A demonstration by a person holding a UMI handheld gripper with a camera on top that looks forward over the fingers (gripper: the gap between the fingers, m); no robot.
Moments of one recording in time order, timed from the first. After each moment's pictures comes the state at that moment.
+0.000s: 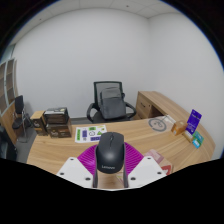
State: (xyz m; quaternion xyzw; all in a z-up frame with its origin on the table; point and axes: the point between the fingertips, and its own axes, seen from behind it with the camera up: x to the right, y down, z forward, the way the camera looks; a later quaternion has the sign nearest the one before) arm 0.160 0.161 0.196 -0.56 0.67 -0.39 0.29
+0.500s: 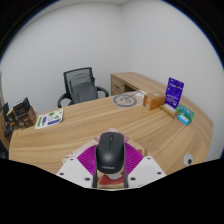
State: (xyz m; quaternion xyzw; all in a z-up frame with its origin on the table) arm 0.092 -0.040 0.079 -0.49 0.75 -0.37 0.25
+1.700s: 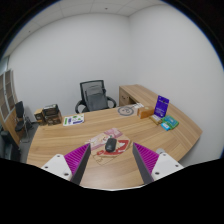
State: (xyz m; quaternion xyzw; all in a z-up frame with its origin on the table) arm -0.112 0.016 0.267 -0.53 0.70 -0.38 0.29
